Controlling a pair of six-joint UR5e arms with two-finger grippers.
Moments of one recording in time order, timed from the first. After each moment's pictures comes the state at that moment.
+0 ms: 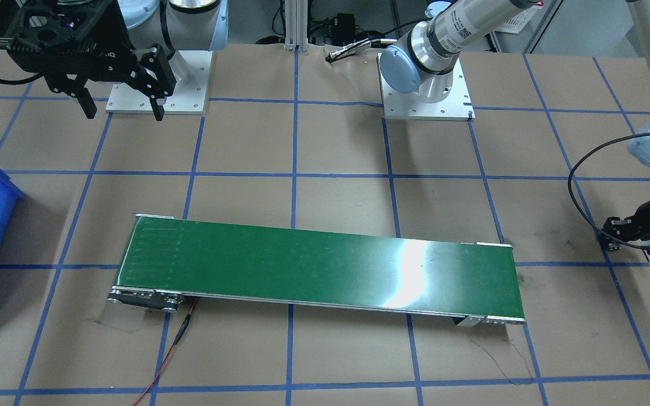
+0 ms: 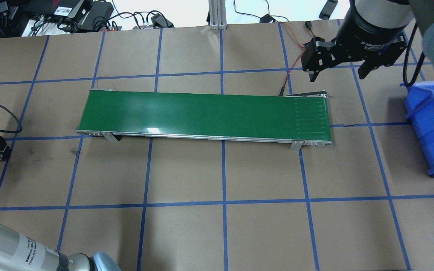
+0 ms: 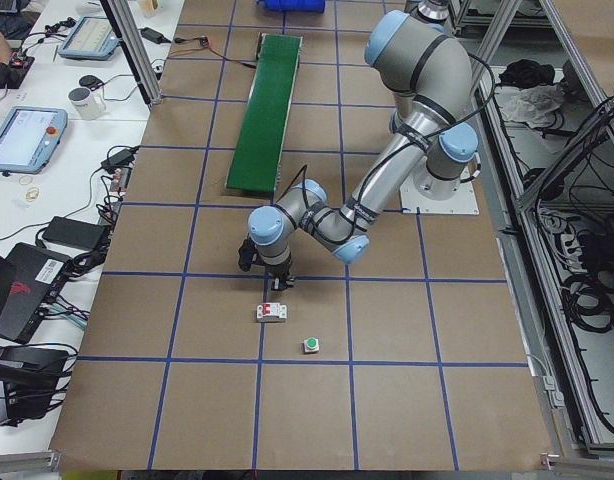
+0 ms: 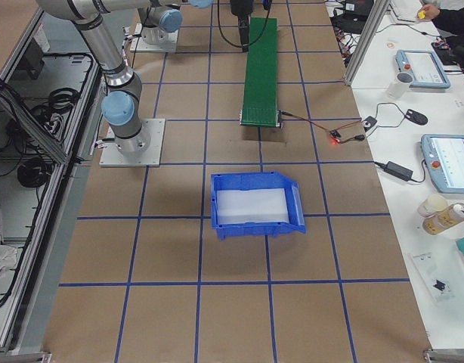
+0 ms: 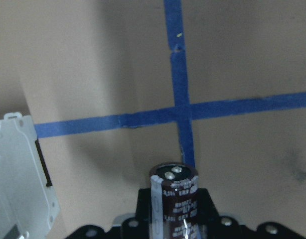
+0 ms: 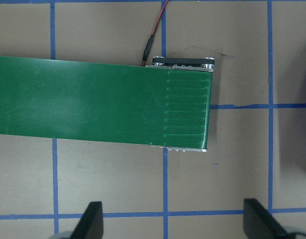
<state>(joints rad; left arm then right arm) -0.76 -2.10 -1.70 -0.97 1.65 0.92 1.61 -1.67 1.57 -1.60 -1.59 0.04</state>
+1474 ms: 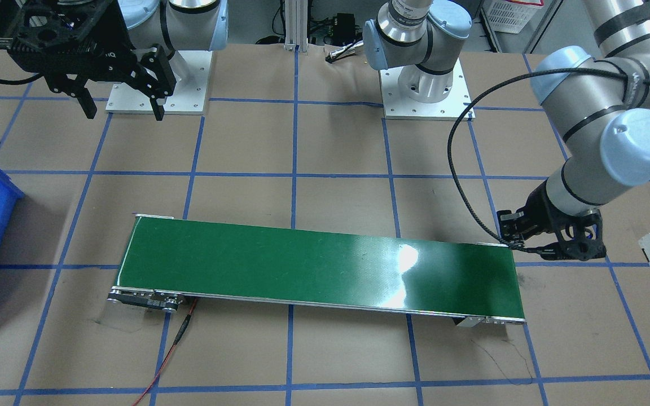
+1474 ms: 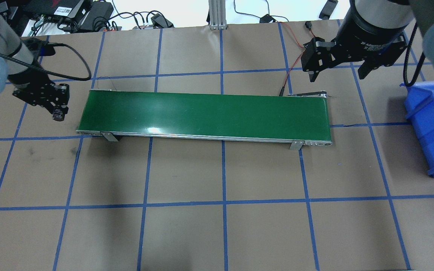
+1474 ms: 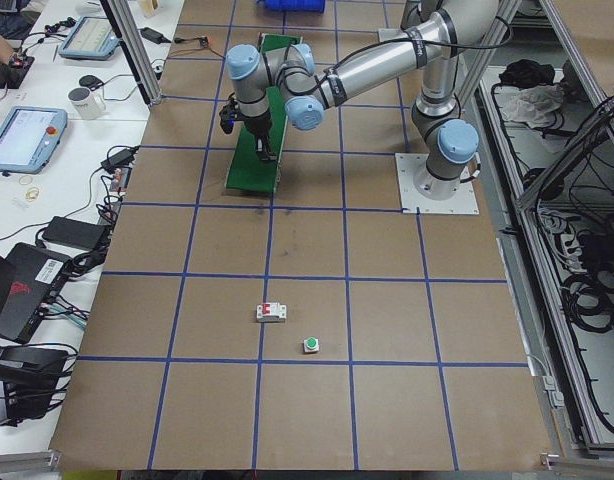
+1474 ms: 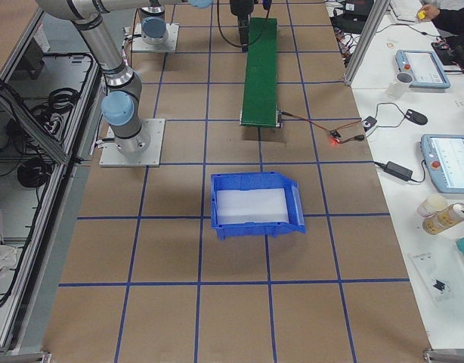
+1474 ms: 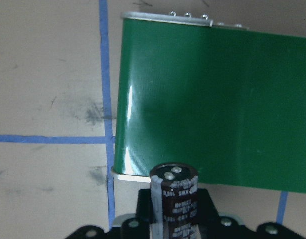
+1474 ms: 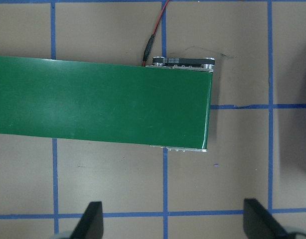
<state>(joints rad) -1.31 -1.82 -1.67 -1.31 1.64 0.23 1.61 -1.67 1.57 -1.60 -1.59 0.04</state>
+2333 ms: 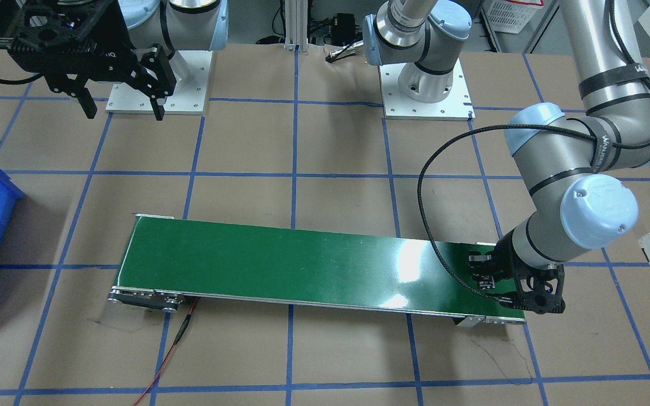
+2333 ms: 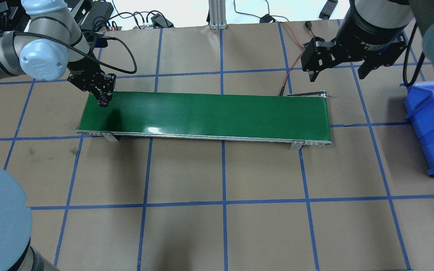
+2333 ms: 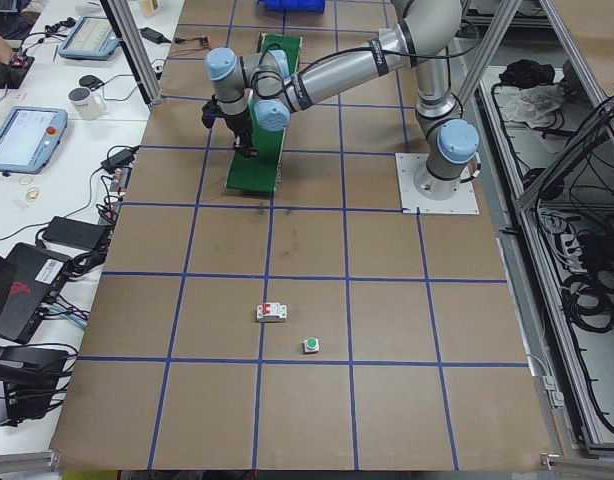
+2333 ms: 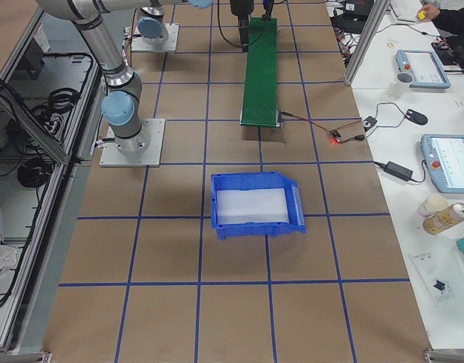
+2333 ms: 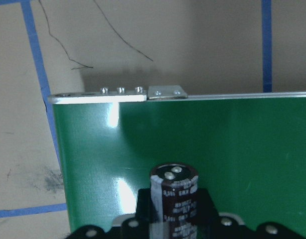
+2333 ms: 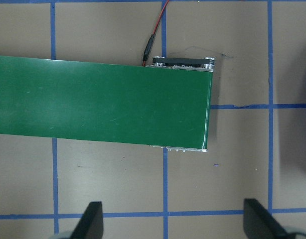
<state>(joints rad) -1.40 -1.99 -1.55 -1.27 1.61 0.28 1.61 -1.67 1.57 -1.60 -1.59 0.04</state>
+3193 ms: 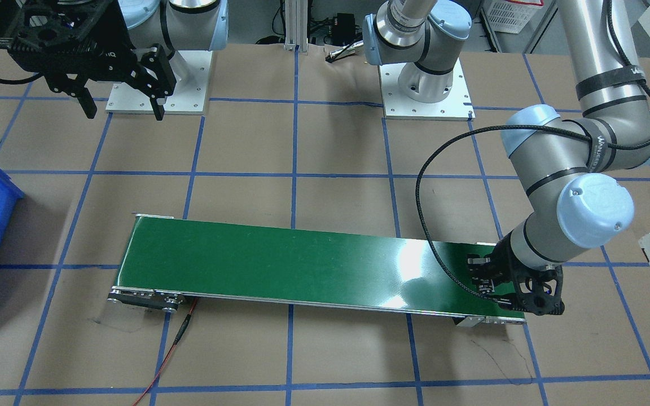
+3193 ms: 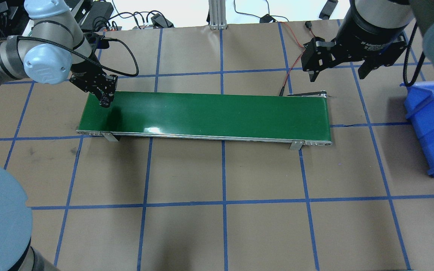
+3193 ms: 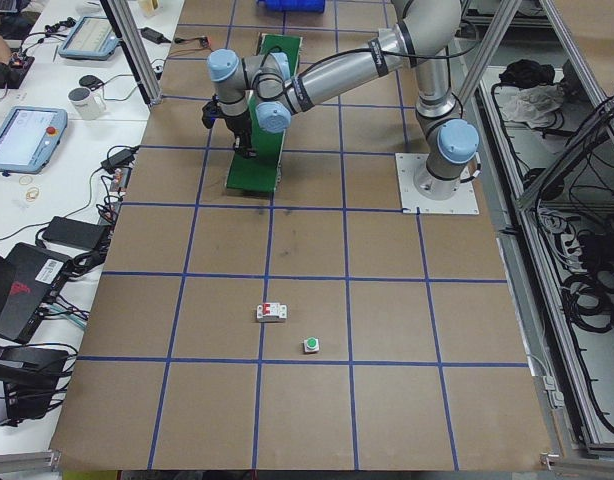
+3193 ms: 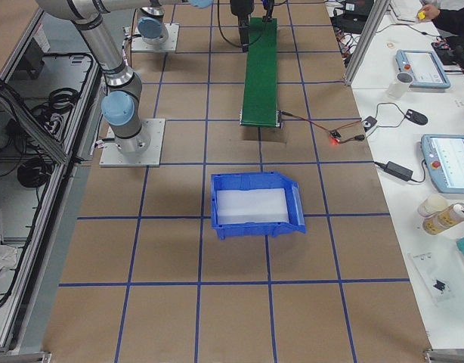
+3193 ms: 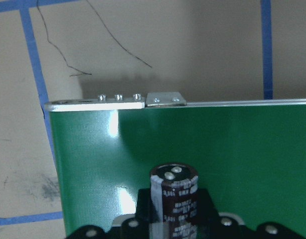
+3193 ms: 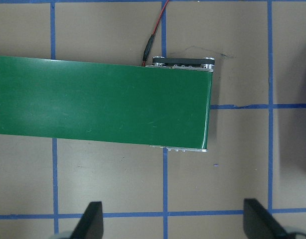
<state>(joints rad) -1.40 -1.99 -1.57 -1.22 1.60 0.27 1.61 -1.67 1.57 -1.60 -1.59 0.04</state>
